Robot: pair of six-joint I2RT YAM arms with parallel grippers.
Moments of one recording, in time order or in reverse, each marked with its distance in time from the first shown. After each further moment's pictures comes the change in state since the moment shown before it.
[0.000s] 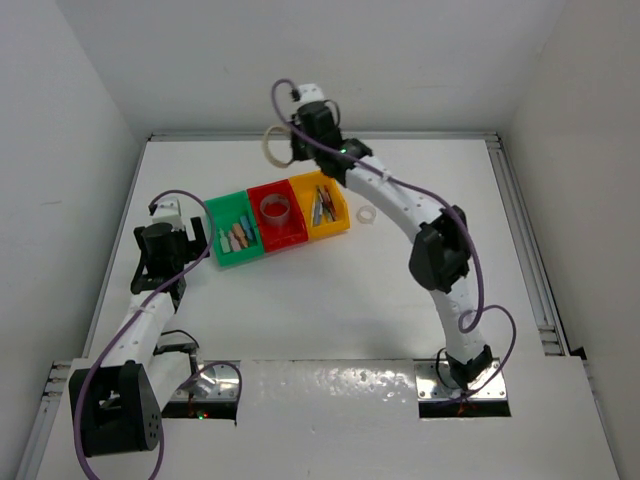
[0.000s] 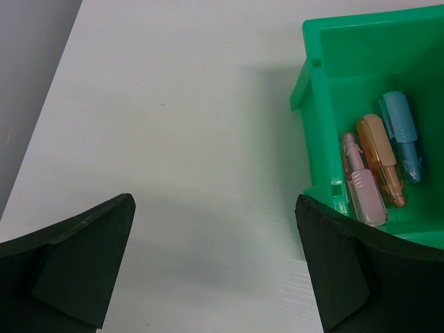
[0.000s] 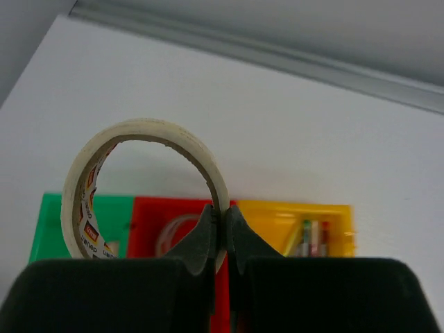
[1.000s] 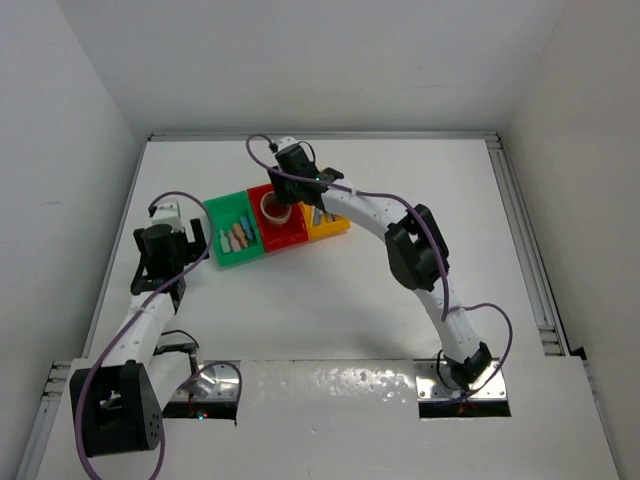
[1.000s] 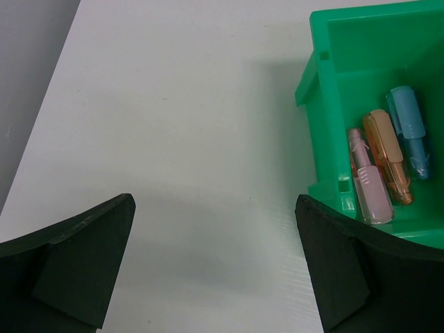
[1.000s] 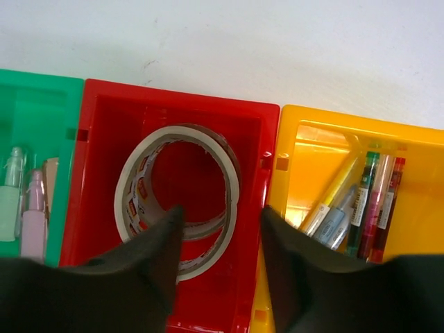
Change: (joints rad) left arm 0.006 0.000 -0.011 0.002 0.001 0.000; right arm 0.132 0.165 -0.080 -0.029 -0.076 -0.051
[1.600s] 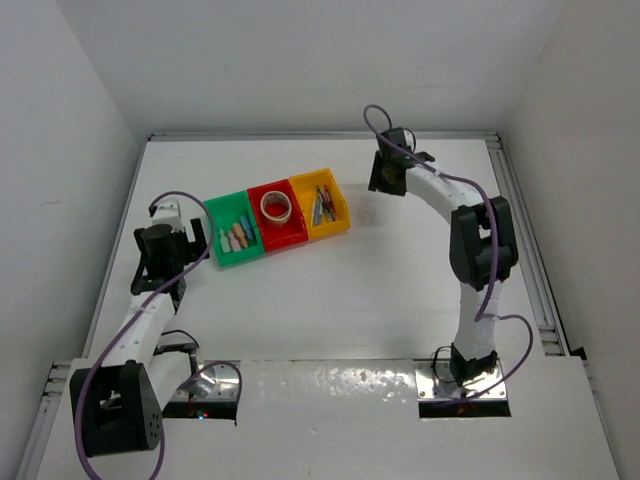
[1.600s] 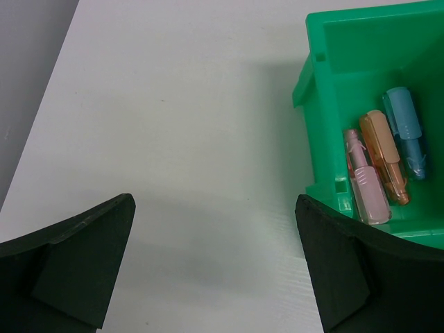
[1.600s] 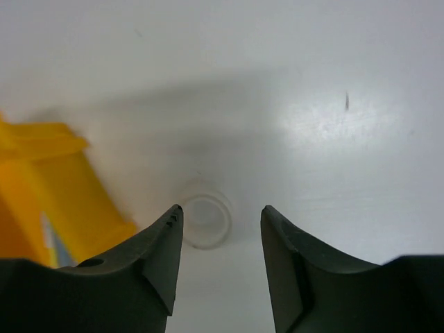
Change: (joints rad) left arm 0.000 0.000 -0.002 0.006 0.004 0.000; right arm -0.404 -0.336 -0.391 -0.099 0.056 0.229
